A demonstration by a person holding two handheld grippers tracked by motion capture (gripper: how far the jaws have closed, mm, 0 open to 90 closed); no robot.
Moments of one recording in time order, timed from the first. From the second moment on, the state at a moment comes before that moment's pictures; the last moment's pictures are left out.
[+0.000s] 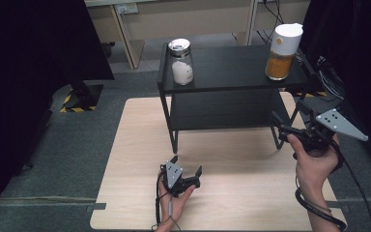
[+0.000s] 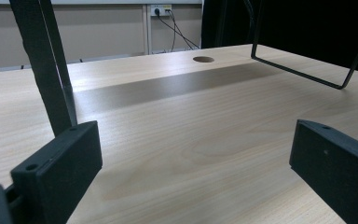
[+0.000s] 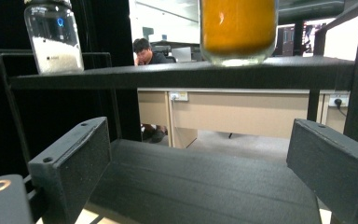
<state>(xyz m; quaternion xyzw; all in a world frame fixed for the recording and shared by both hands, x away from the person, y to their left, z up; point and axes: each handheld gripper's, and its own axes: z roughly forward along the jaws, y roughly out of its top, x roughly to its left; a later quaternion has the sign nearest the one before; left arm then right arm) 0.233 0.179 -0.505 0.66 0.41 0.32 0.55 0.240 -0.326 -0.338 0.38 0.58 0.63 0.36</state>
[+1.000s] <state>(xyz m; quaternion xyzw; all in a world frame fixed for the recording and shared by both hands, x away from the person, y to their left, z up) 0.233 0.179 -0.504 0.66 0.41 0.32 0.55 0.229 -0.339 -0.389 0.38 0.60 0.62 0.32</state>
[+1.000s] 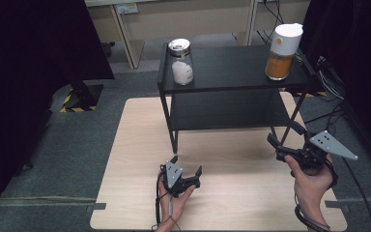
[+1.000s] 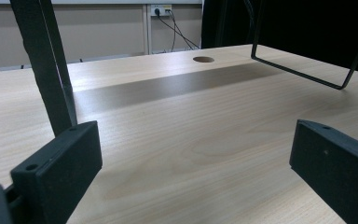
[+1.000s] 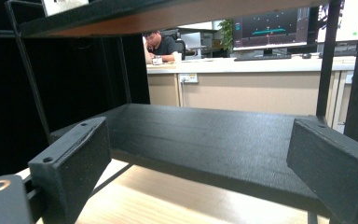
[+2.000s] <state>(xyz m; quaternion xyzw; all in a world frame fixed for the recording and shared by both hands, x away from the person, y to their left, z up) 0.233 0.179 -0.504 0.66 0.41 0.32 0.55 0.226 -0.343 -0.434 0.38 0.63 0.61 0.30</state>
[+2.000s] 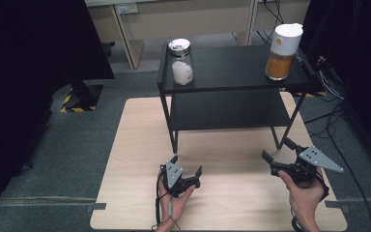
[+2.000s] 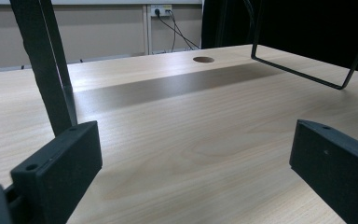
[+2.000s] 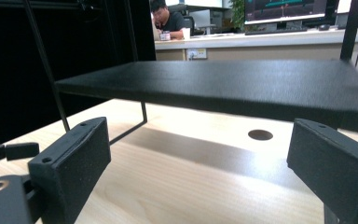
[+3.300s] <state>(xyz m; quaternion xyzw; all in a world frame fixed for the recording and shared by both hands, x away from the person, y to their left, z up) 0.232 0.178 -0.505 0.66 0.41 0.32 0.55 0.215 -0.343 -0.483 0.41 0.67 0.56 0.27</state>
